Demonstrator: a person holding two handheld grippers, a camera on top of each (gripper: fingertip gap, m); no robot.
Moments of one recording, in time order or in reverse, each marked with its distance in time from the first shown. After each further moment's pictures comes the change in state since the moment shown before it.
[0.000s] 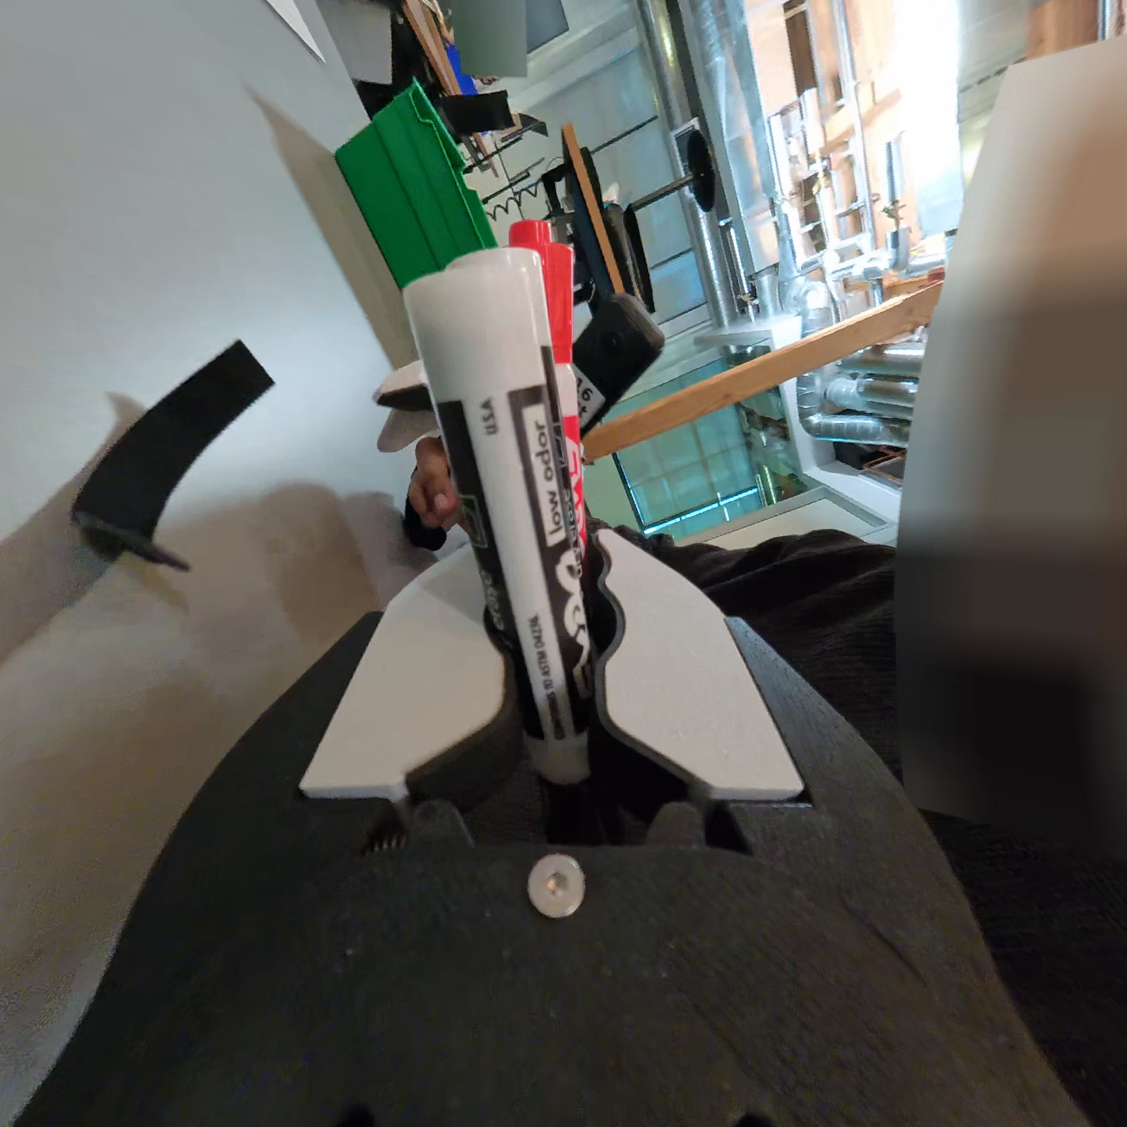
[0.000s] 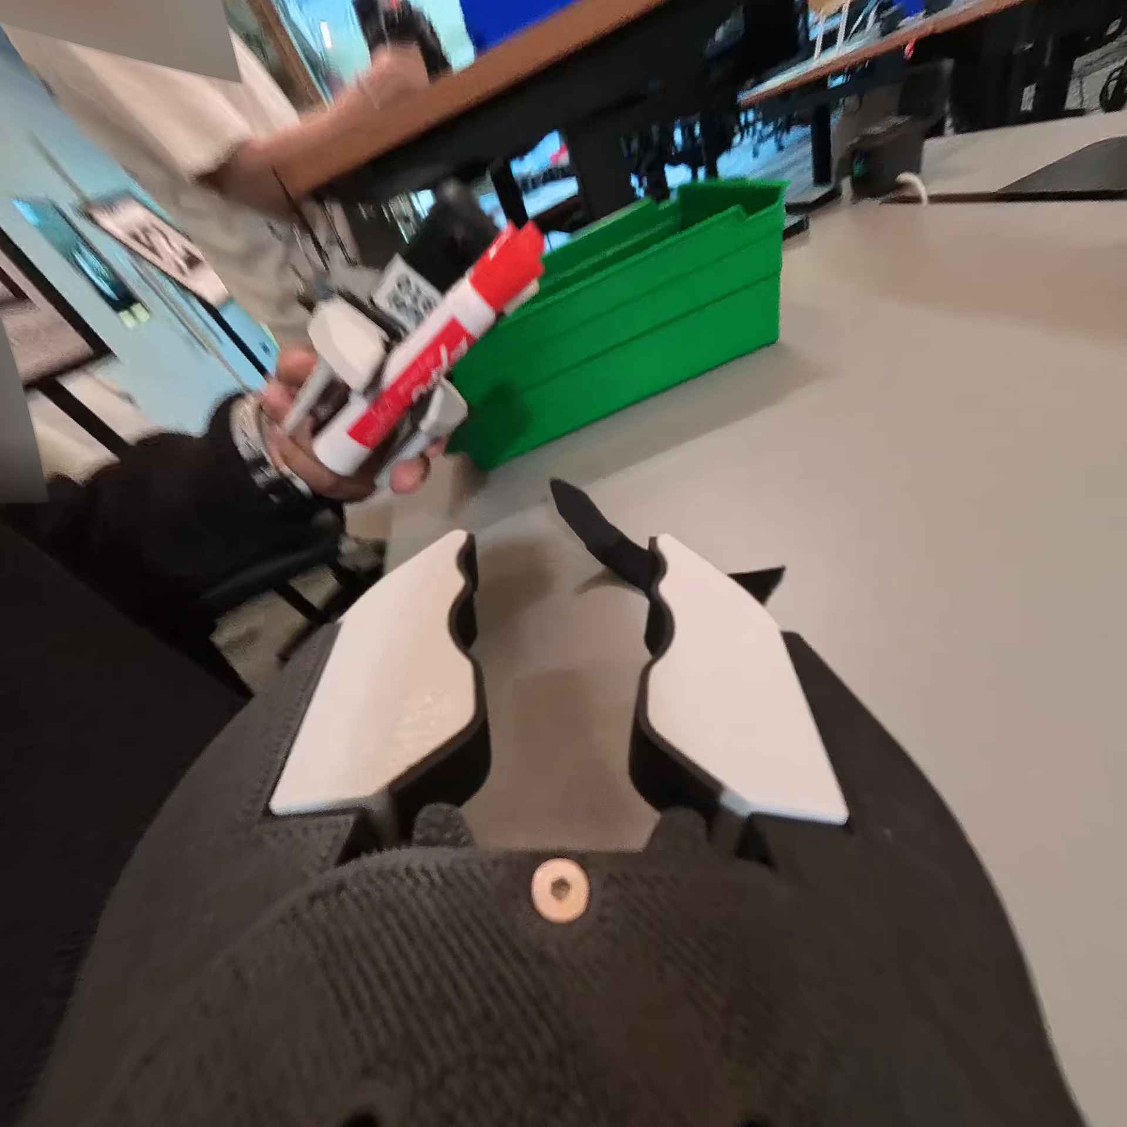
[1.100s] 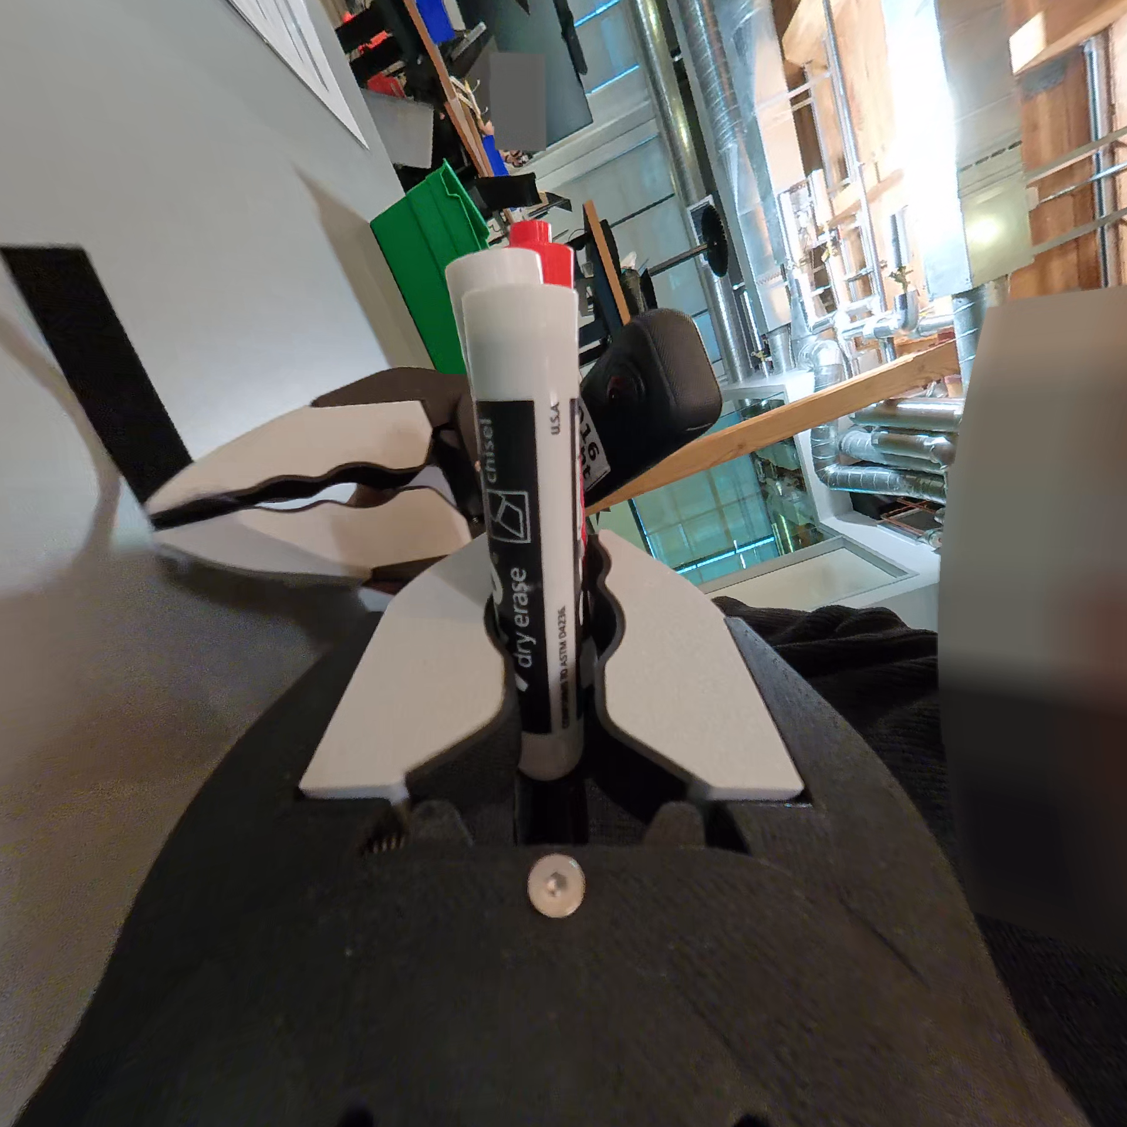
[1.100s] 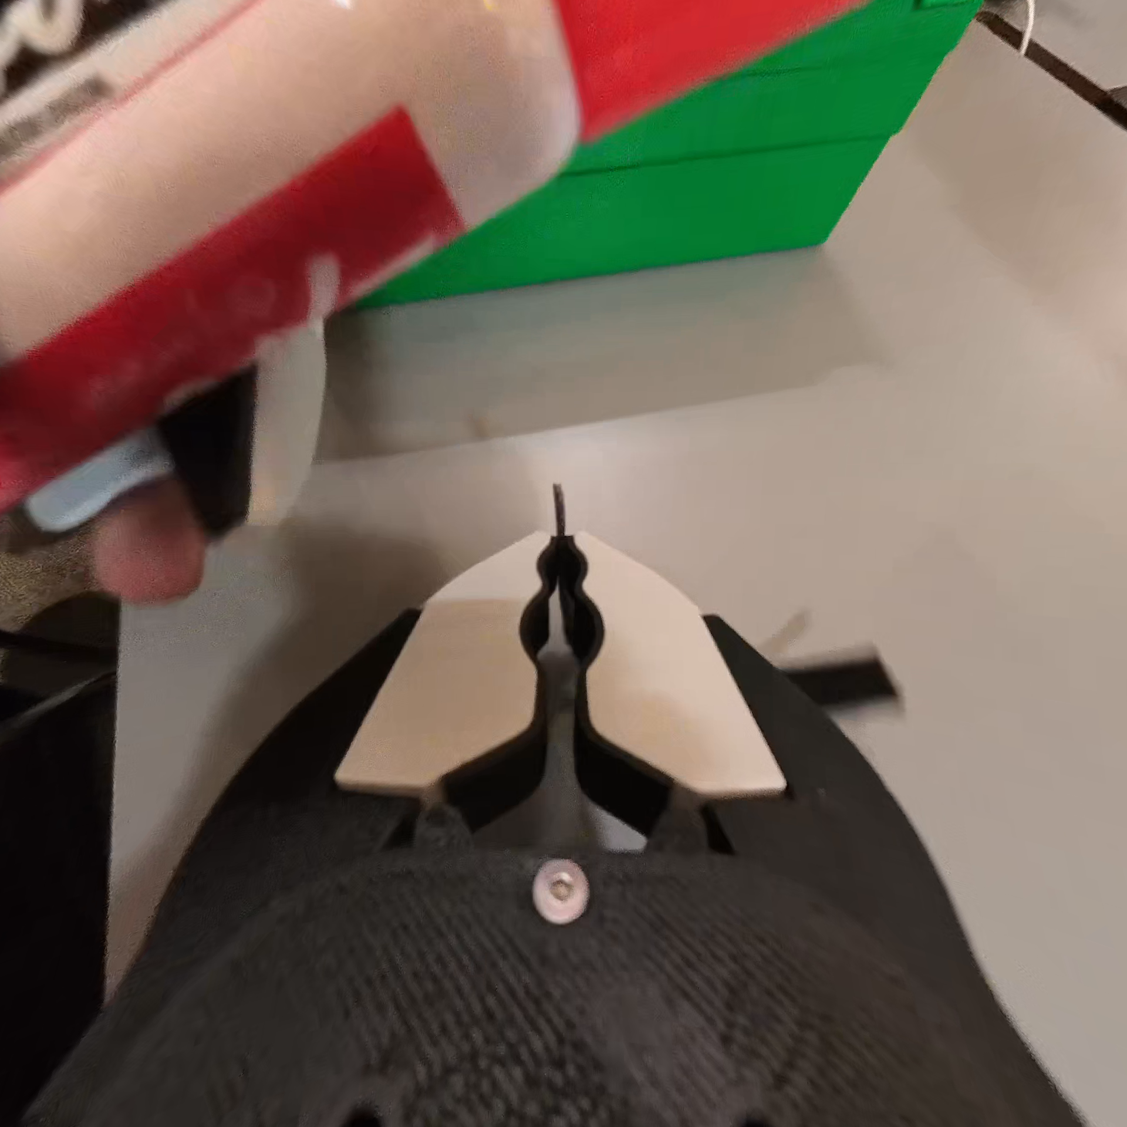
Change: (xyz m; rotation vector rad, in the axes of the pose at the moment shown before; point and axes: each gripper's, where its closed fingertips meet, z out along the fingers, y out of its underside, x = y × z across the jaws) left arm 0.005 -0.008 -0.001 0.095 -0.039 0.000; right arm 0.014 0.031 0.102 -0.408 0.193 -0.316
